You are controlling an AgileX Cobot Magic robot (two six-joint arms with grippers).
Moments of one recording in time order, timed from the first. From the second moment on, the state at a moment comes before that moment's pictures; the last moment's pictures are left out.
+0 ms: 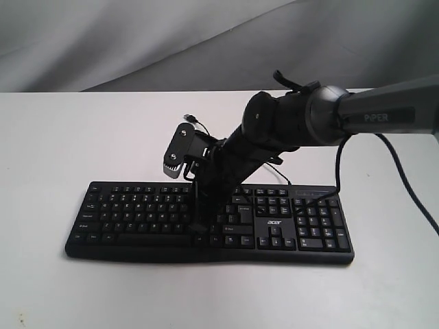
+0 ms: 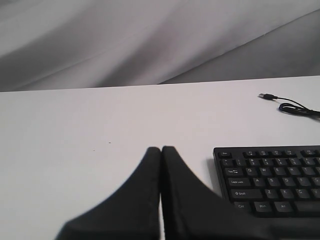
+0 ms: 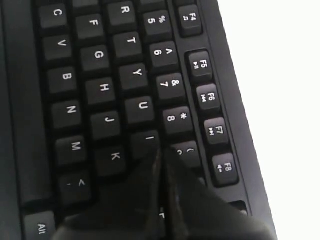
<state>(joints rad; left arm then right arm) 0.10 0.00 0.00 0.12 0.28 -0.07 0.61 2.15 -1.41 0.60 0.56 -1.19</state>
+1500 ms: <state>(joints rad) 0.10 0.00 0.00 0.12 0.28 -0.07 0.61 0.94 -0.84 0.86 -0.03 -0.95</state>
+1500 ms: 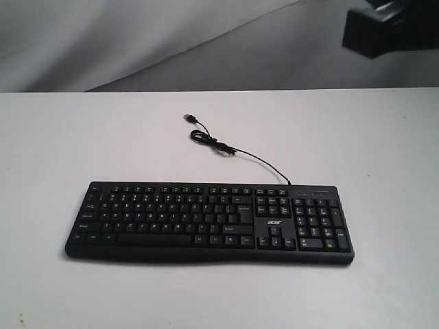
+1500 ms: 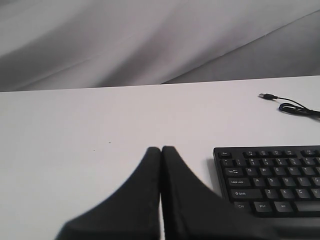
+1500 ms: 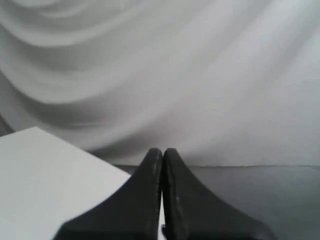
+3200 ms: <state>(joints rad) 0.10 0.00 0.00 0.12 0.28 -0.07 0.06 0.00 -0.06 0.39 0.07 -0.23</state>
